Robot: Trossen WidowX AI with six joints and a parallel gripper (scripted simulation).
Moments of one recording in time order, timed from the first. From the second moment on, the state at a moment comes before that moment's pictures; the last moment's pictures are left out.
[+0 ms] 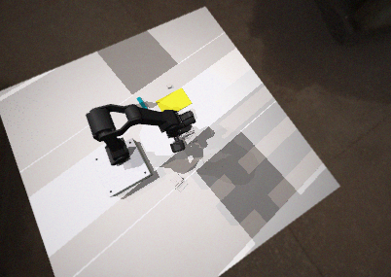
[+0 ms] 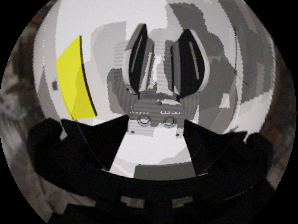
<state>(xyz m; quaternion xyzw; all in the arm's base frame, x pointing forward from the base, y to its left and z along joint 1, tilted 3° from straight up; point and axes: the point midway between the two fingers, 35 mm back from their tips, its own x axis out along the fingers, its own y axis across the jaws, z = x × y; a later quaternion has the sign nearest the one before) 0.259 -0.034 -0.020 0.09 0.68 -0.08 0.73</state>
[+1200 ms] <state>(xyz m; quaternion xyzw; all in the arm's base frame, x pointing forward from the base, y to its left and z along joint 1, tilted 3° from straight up) 0.259 -0.034 -0.020 0.09 0.68 -0.08 0.73</state>
